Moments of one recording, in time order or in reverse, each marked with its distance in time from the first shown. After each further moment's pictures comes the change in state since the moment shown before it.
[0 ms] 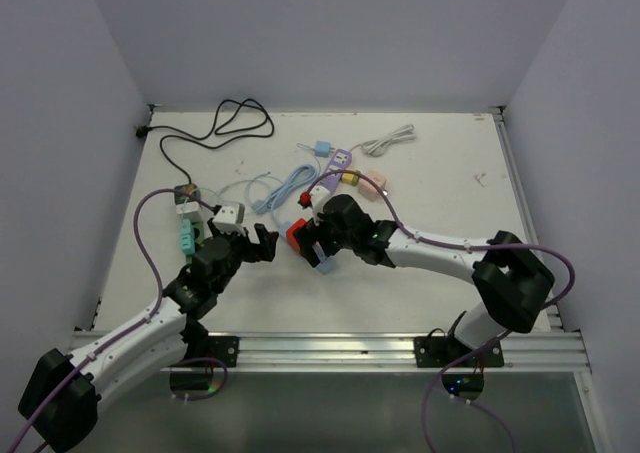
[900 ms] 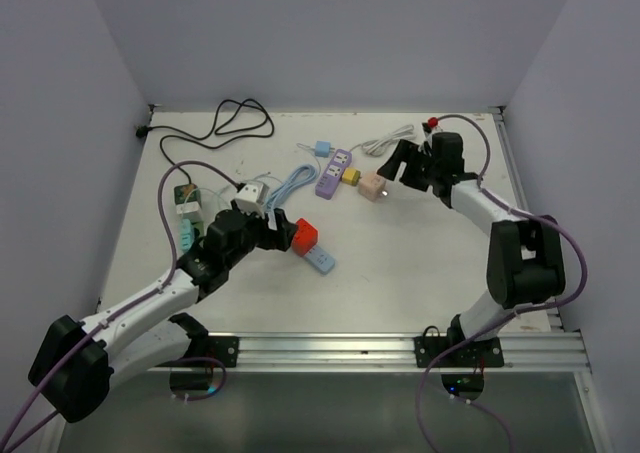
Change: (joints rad) left arm 0.000 0.237 0.232 -0.081 0.202 0.000; right arm -0.762 0.141 0.130 0.015 -0.306 0.360
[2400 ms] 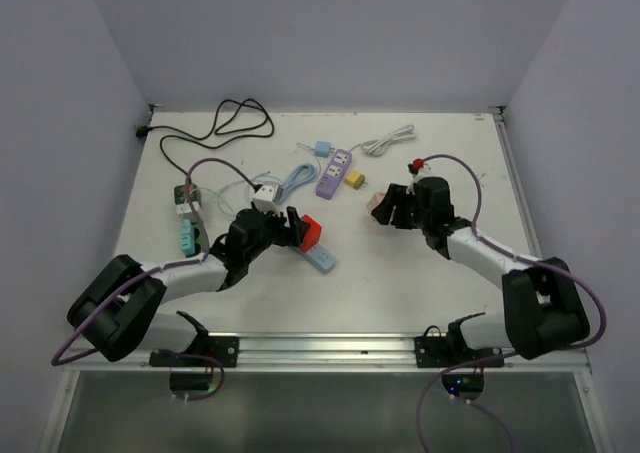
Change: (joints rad) left arm -0.003 0.389 -0.064 0.468 0.021 -0.048; right arm 0.212 -0.355 -0.425 0.113 0.199 -0.061
